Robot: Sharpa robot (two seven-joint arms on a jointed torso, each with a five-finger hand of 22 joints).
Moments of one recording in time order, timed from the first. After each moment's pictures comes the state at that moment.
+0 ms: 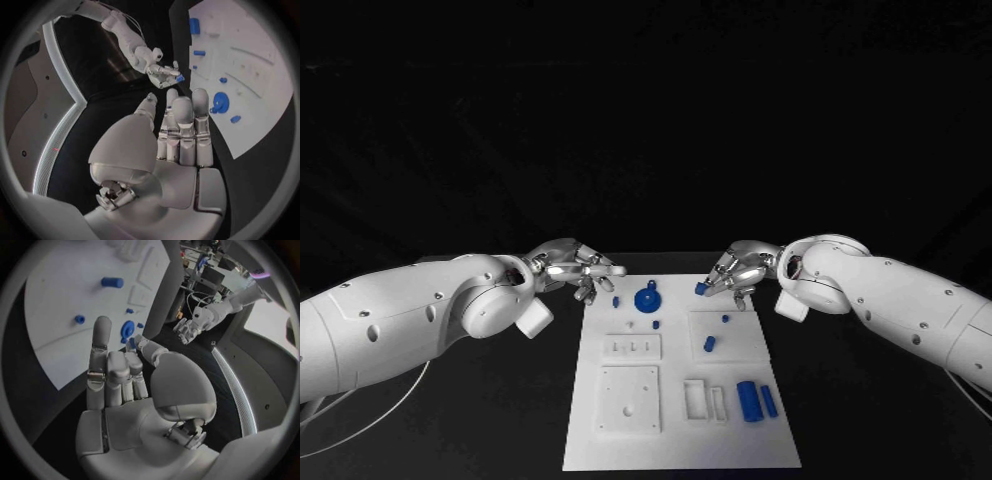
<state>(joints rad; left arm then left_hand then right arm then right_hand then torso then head) 1.35 -0.76 -0.18 1.34 -0.36 0.06 0.11 1.26 0.02 -0.03 0.07 0.17 1.13 0.07 0.07 0.09 1.47 -0.02 0.17 0.12 1.40 -0.09 1.05 0.49 0.09 1.09 -0.10 0.98 0.57 1.08 -0.71 0.27 1.18 -1.04 0.27 -0.11 1.22 -0.01 0.51 -0.11 0.06 1.22 0.06 0.06 0.07 1.27 -0.03 1.12 1.17 1.45 -0.09 1.10 1.13 0.08 1.46 -0.11 0.37 0.68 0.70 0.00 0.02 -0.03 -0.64</state>
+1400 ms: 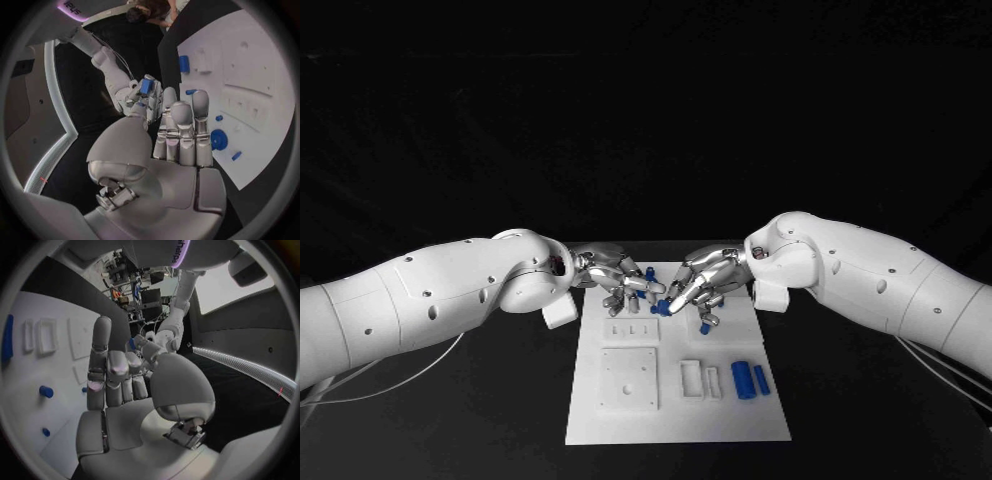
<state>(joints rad) 1.35 -0.61 -0.20 1.28 -0.54 0.27 -0.01 1.14 0.00 -0.12 0.12 0.34 1.16 0.04 0.07 0.53 1.46 -0.03 0.27 0.23 1.40 -0.09 1.08 0.56 0.07 1.09 -0.12 1.00 0.63 1.12 -0.60 0.19 1.13 -0.53 0.76 -0.26 1.21 0.02 0.48 -0.14 0.12 1.21 0.07 0.06 0.07 1.25 -0.02 1.11 1.17 1.43 -0.08 1.10 1.13 0.08 1.46 -0.11 0.36 0.72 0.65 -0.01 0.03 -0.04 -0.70</state>
